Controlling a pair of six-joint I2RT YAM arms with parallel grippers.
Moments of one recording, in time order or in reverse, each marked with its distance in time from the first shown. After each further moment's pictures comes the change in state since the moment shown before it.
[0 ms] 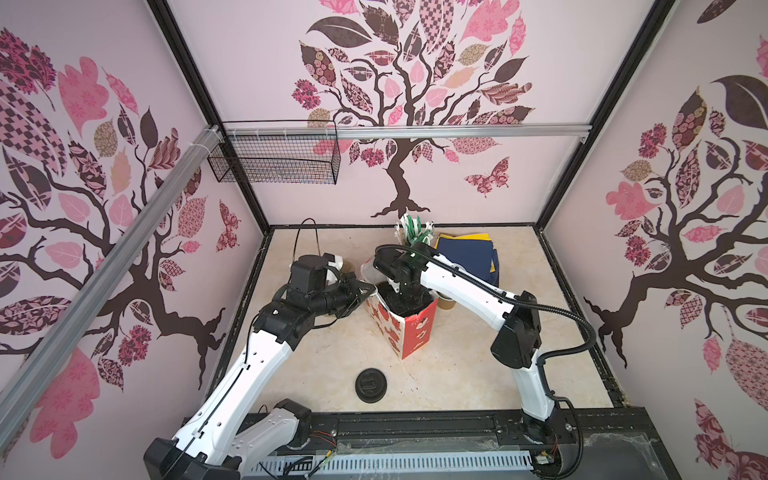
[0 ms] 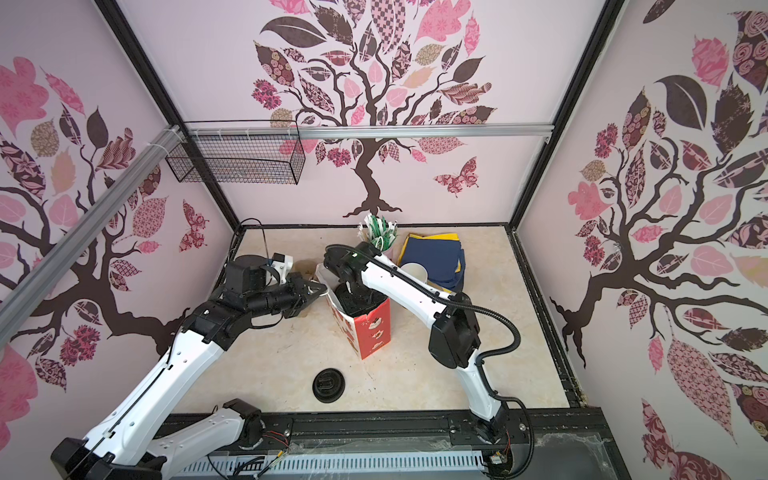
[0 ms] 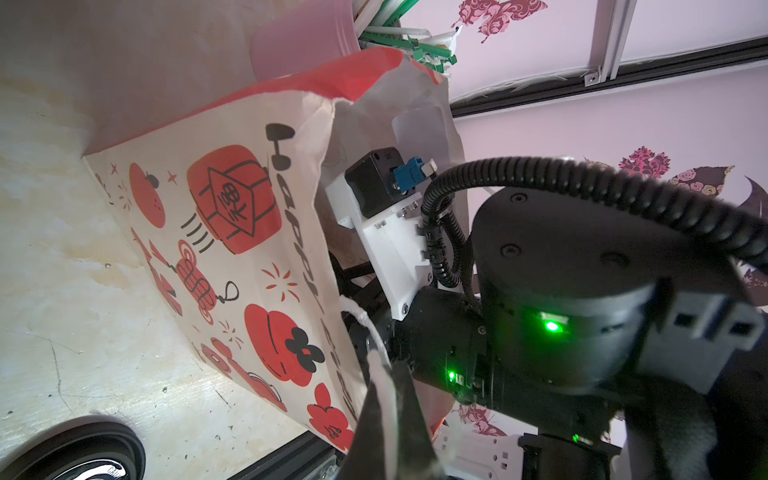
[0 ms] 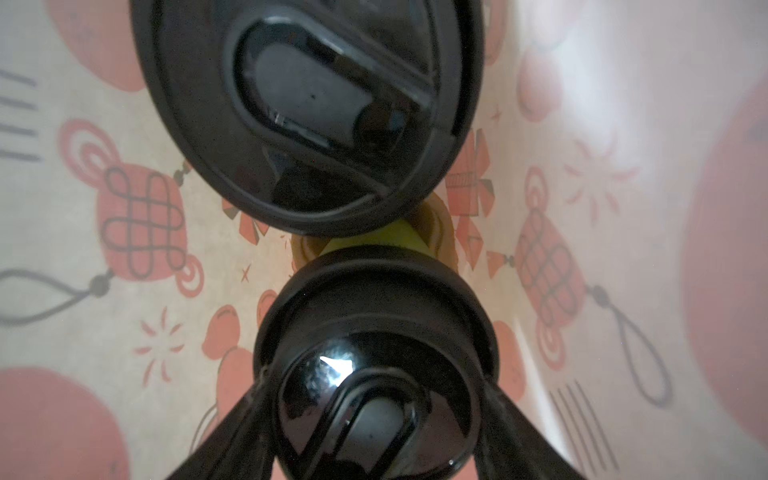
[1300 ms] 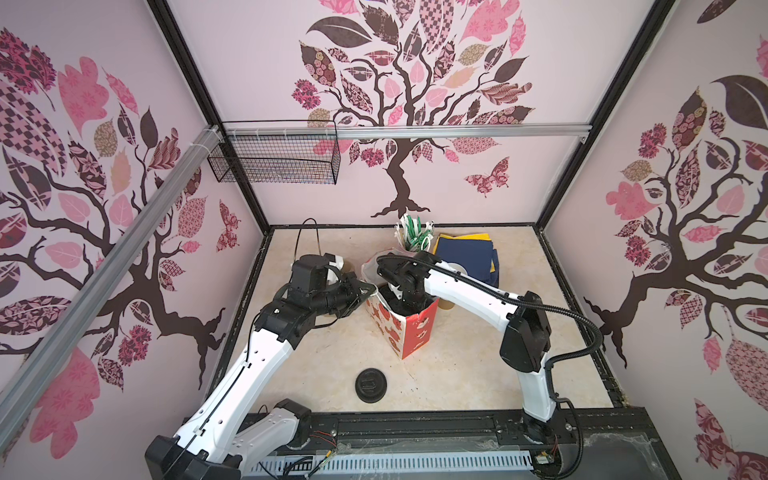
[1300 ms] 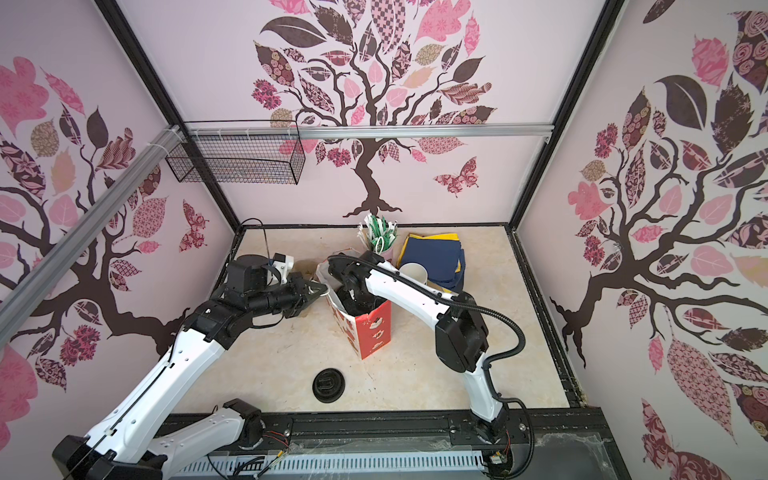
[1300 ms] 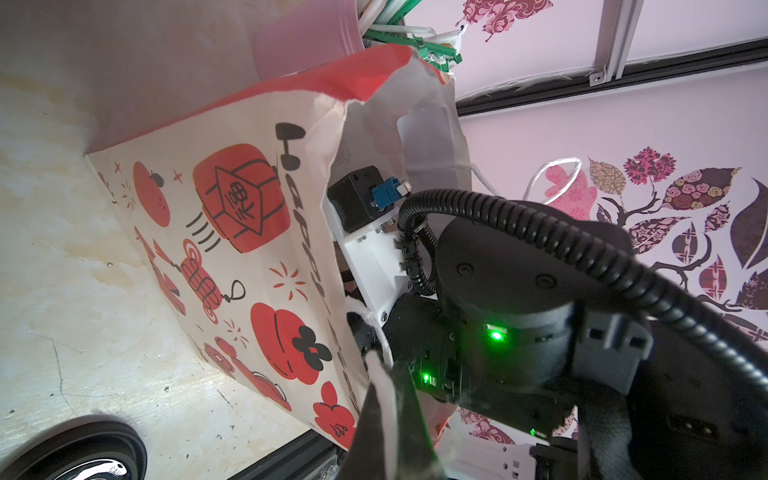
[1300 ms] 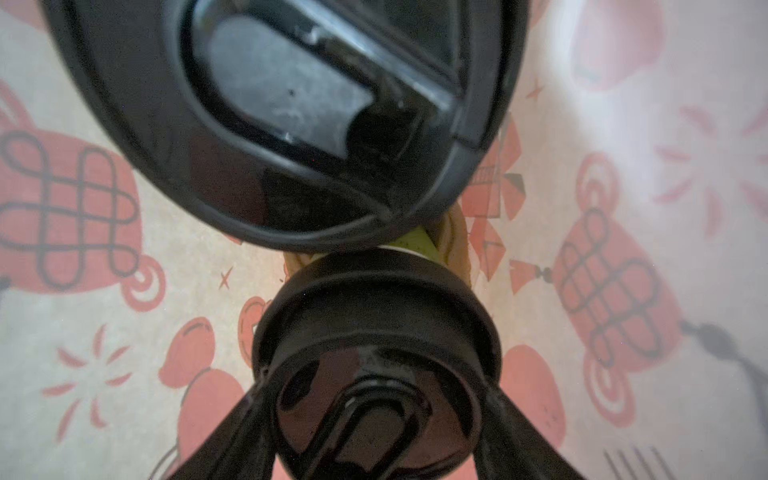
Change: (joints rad) left arm 0.000 0.010 0.000 0.000 0.000 0.000; right arm -0.006 -0.057 -0.190 0.138 -0.027 -0.024
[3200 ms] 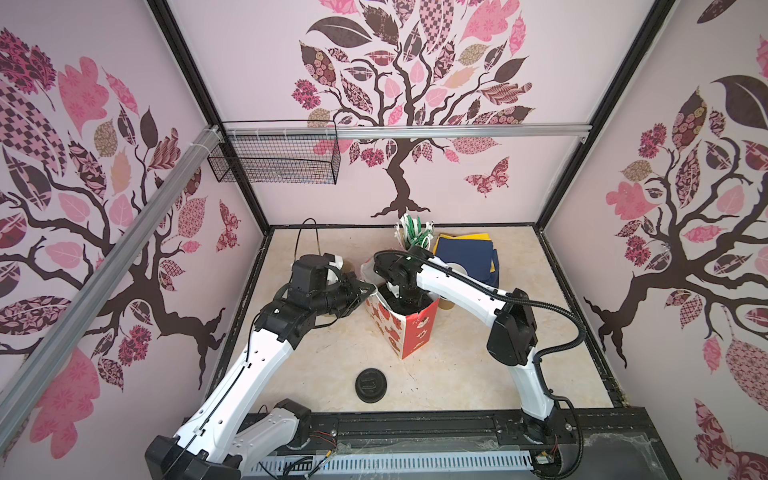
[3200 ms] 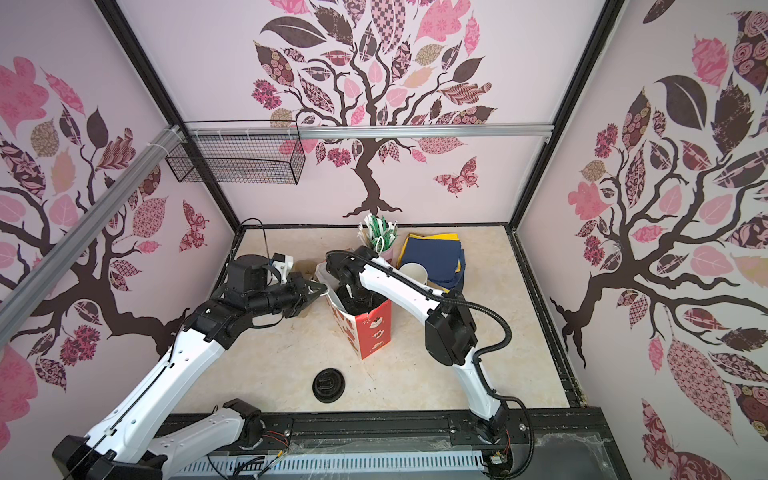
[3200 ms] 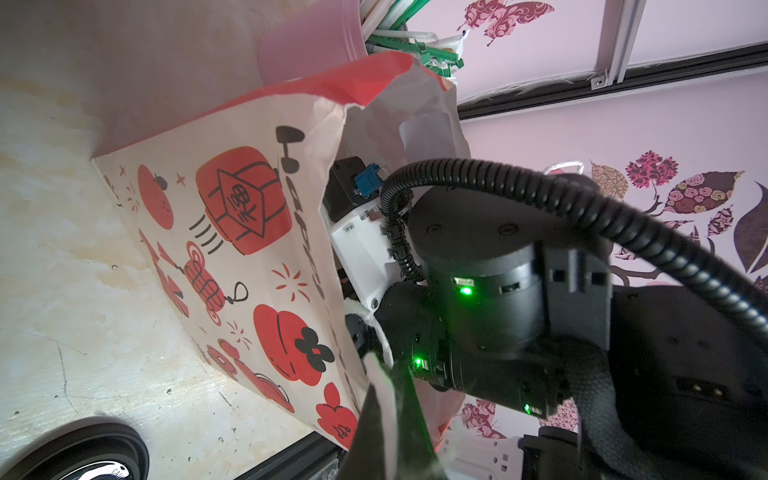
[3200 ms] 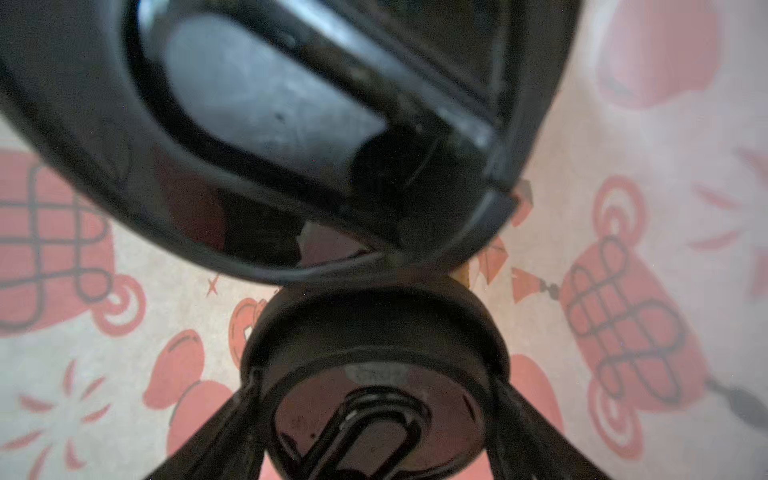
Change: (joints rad) left arm 0.000 0.000 0.000 0.000 -0.011 0.000; right arm -0.012 0.090 0.144 -0.121 -0.007 -0.022
